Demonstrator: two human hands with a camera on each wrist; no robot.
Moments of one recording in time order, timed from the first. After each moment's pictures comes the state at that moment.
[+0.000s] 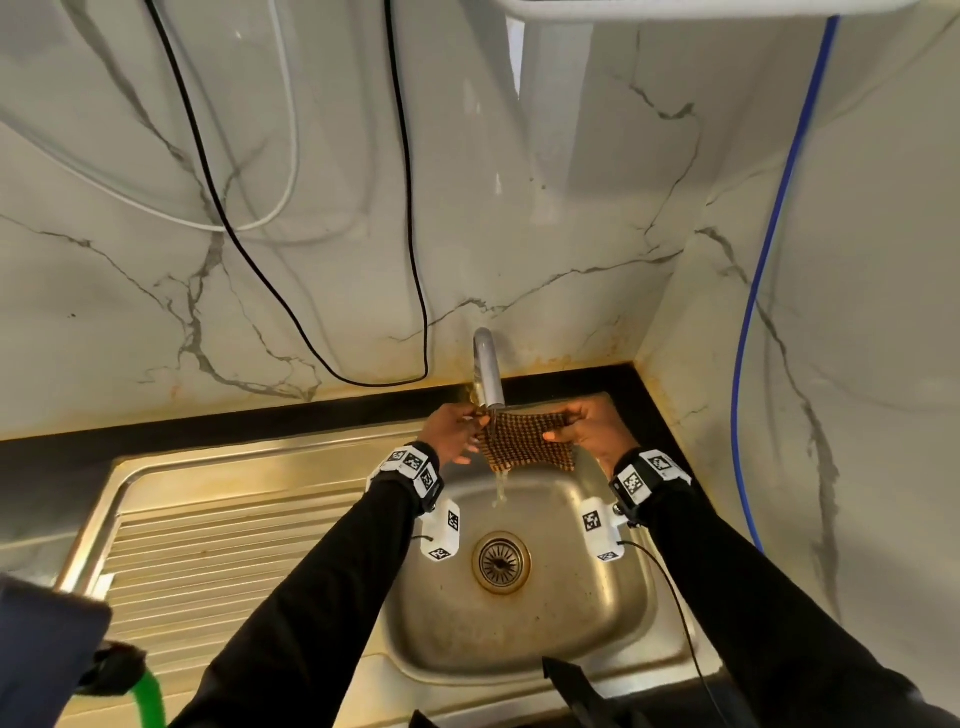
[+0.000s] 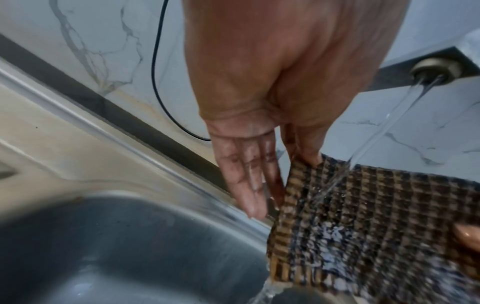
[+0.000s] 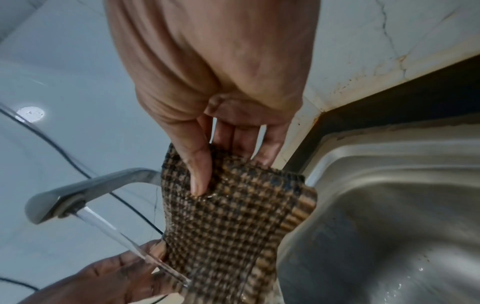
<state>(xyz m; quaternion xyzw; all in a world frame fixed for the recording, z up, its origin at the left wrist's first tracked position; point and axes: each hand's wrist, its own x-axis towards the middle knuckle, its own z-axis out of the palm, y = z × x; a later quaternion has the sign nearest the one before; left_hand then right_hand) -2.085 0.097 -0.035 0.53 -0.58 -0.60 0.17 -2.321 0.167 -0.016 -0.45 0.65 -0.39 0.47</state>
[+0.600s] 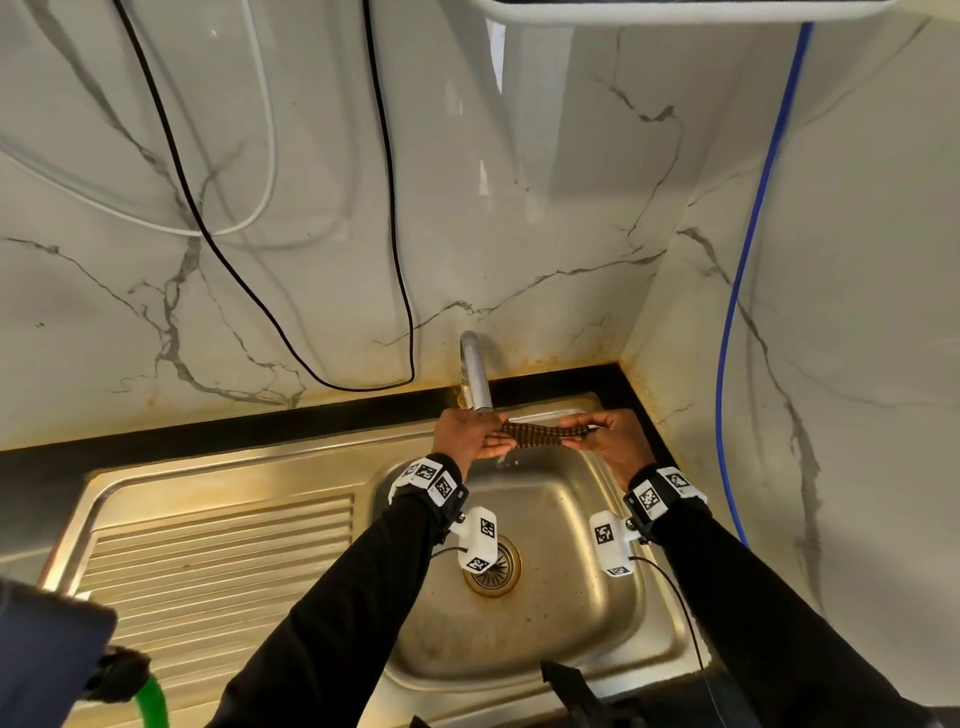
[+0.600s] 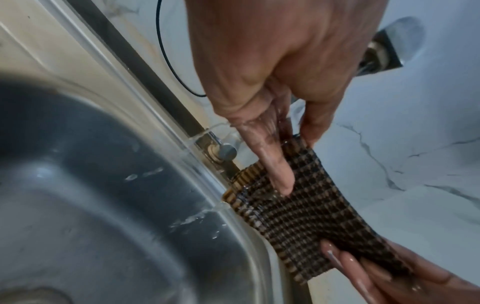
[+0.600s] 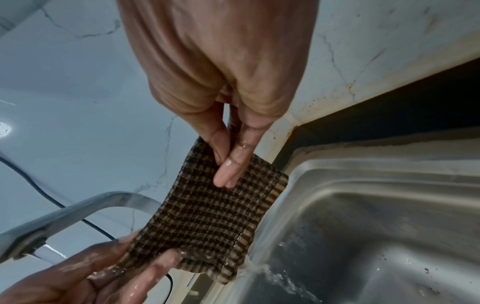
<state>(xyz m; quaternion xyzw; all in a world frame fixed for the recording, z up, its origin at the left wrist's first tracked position) -2.126 0.119 -0.026 0.49 -0.38 -0.71 0.33 -2.345 0.186 -0.026 -0.36 0.63 -0.51 0.46</state>
